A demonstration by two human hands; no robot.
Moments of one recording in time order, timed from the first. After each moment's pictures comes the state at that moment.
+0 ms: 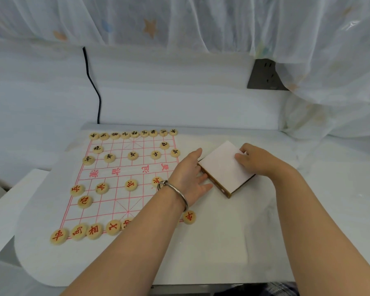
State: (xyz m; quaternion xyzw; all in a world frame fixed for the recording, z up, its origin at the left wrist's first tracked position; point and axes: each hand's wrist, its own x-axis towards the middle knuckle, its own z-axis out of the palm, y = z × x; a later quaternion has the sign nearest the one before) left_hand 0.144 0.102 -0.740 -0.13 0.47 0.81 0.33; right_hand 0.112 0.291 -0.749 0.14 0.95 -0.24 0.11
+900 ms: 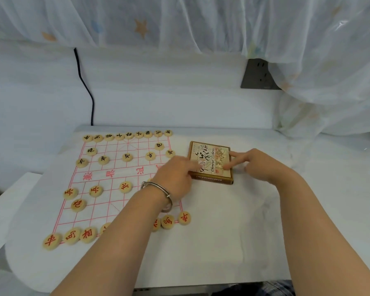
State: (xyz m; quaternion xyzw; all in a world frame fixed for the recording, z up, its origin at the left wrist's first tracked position) left_hand 0.123 0.081 -0.761 0.25 0.93 0.27 0.08; right_hand 0.135 0.294 -0.744 0.06 0.92 -0.35 0.13
